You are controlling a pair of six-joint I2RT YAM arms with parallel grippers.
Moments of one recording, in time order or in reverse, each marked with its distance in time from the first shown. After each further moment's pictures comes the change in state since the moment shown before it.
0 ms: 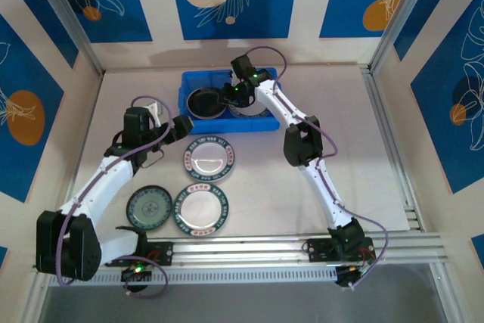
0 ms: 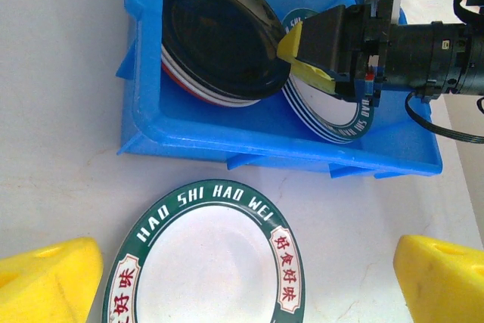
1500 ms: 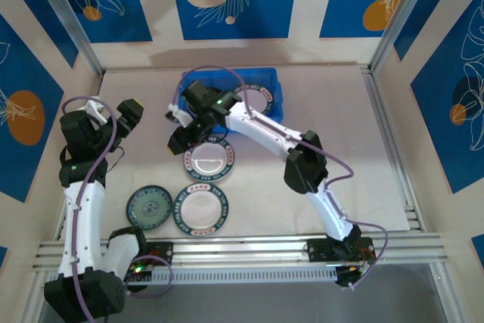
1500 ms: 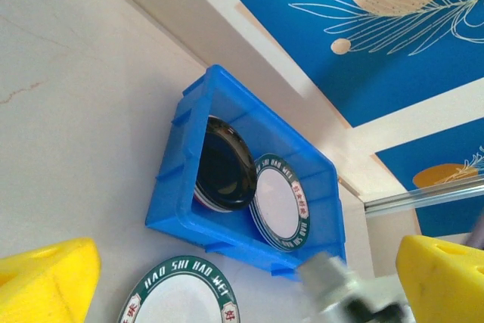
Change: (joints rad) left arm 0.406 -0.306 0.107 -0.198 0.176 -0.147; right arm 0.399 -0.422 -0.417 -0.057 -0.359 -0.345
